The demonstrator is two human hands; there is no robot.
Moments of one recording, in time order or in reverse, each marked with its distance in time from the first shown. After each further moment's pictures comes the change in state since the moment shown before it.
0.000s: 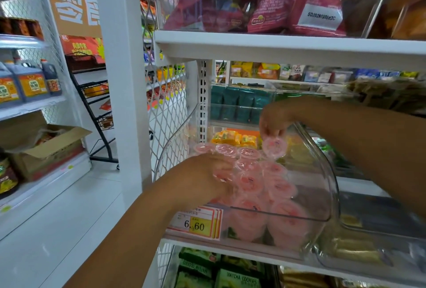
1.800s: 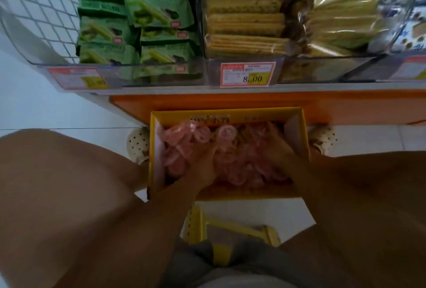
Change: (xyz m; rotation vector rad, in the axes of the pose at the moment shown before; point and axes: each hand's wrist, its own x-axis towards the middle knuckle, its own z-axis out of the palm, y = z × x) left_hand -0.175 -0.102 0.516 -0.088 -0.477 -0.335; right_hand -0.197 -0.038 0.668 0.931 -0.315 0.411
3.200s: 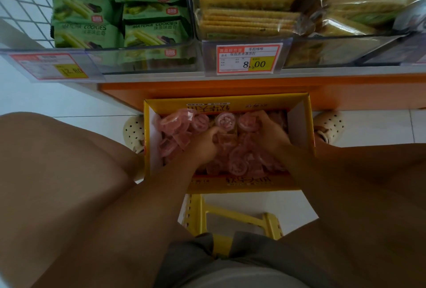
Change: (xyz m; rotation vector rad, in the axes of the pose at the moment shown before) left_hand 0.034 -0.004 0.000 -0.383 -0.171 -0.126; right_hand 0.016 -0.002 0.012 0.107 0.061 -0.157
